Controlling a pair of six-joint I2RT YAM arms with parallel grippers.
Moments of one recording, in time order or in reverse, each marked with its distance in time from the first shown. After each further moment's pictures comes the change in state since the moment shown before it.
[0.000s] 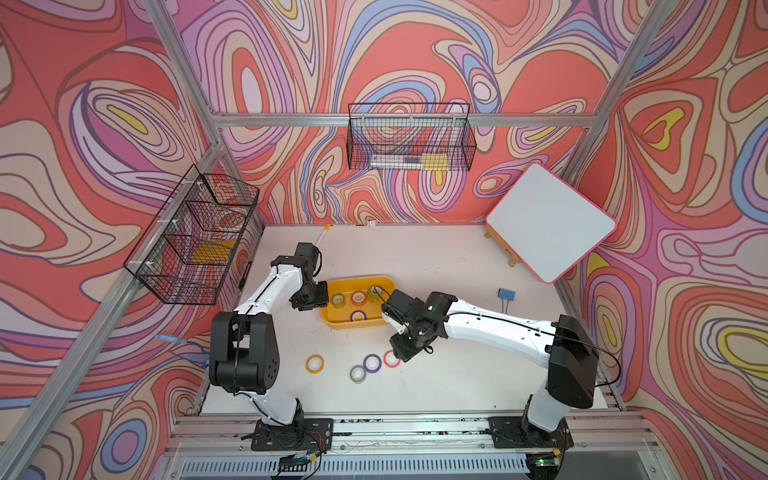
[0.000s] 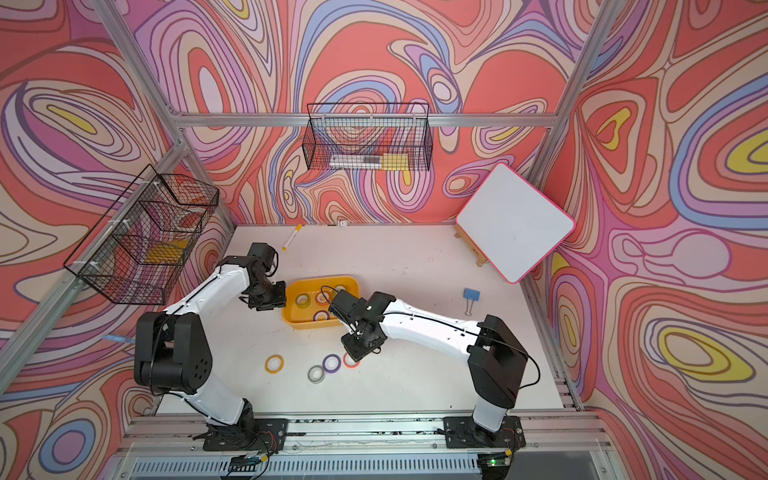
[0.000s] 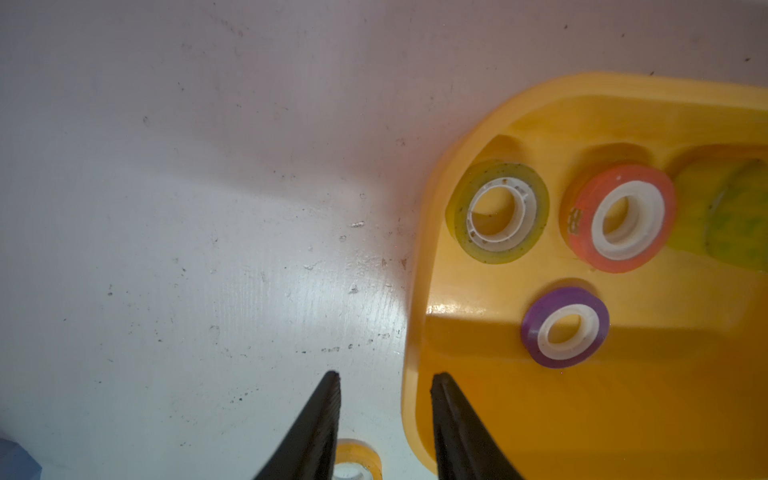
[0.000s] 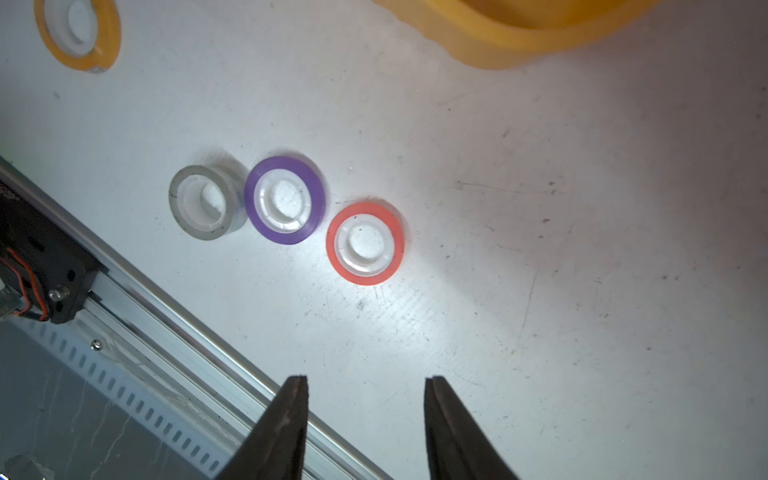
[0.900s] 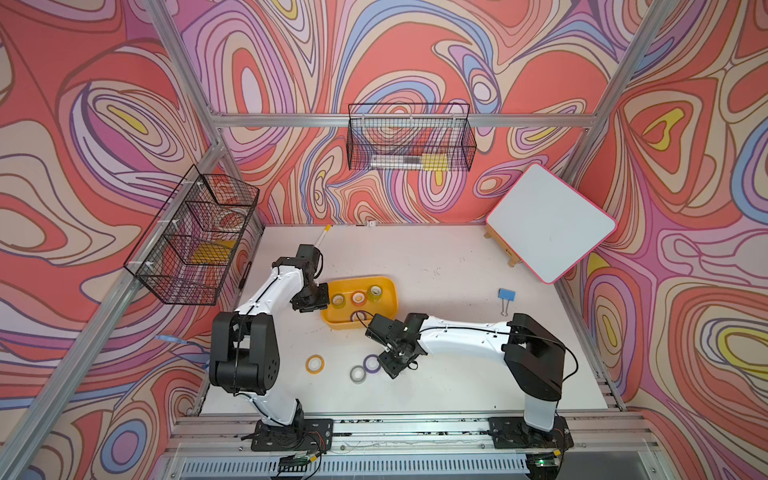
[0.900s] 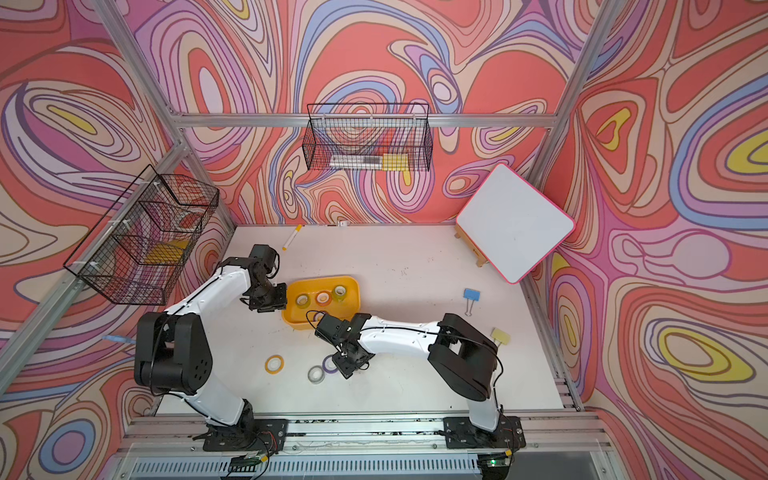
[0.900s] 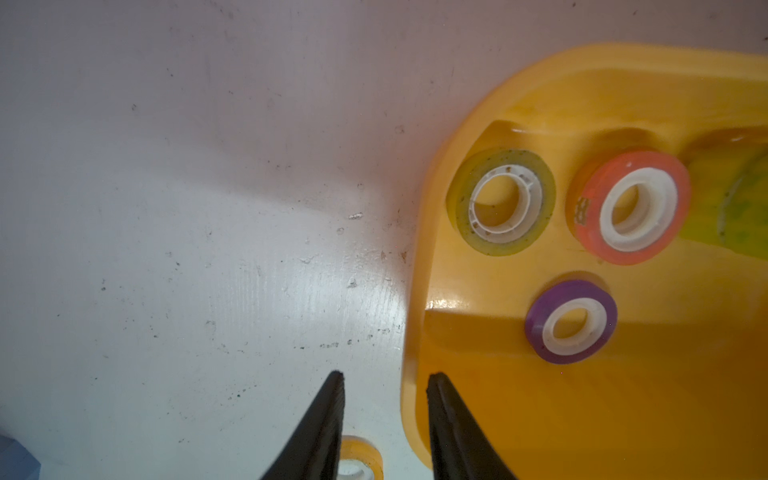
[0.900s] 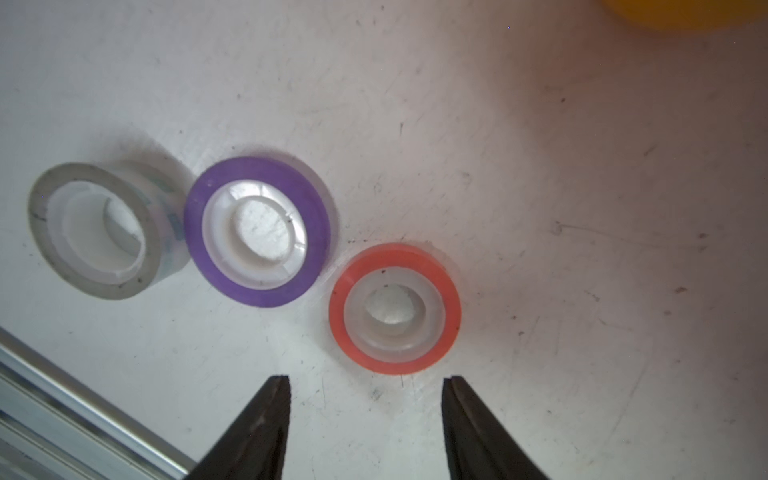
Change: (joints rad) left arm -0.007 -0.001 -0.012 -0.001 -0.004 0.001; right arm 0.070 0.183 -0.053 0.146 0.068 0.003
